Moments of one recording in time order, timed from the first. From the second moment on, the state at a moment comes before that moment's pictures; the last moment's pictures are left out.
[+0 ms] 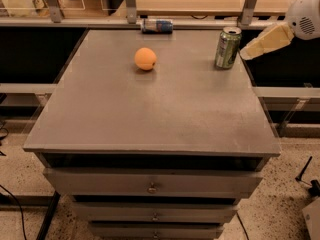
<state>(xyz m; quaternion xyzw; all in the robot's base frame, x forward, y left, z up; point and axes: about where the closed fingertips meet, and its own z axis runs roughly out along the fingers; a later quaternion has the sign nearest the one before) 0.633 -0.266 0.987 -0.39 0.80 -0.01 0.45</state>
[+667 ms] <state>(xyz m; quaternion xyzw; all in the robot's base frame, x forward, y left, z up) 0.643 -0.266 0.972 -0.36 0.82 0.00 0.45</state>
